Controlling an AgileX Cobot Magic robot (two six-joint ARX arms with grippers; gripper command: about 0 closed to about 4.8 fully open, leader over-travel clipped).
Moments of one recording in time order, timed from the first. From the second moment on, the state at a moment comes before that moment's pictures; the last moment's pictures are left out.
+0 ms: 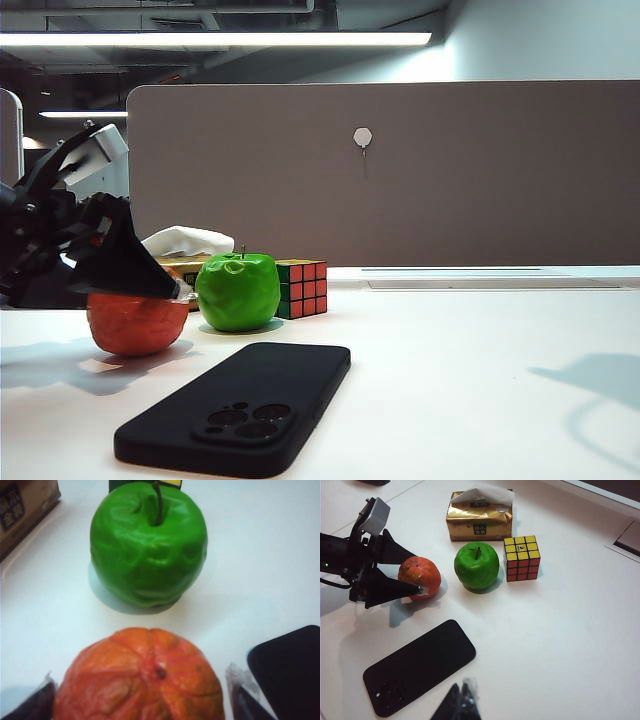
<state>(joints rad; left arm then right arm) -0.27 1.40 0.35 0.54 0.42 0.05 0.62 0.79 0.91 -0.62 -0.15 0.00</state>
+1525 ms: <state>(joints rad) -0.48 1.40 0.44 0.61 0.35 -0.03 0.62 0.79 0.91 -0.62 -0.15 0.00</state>
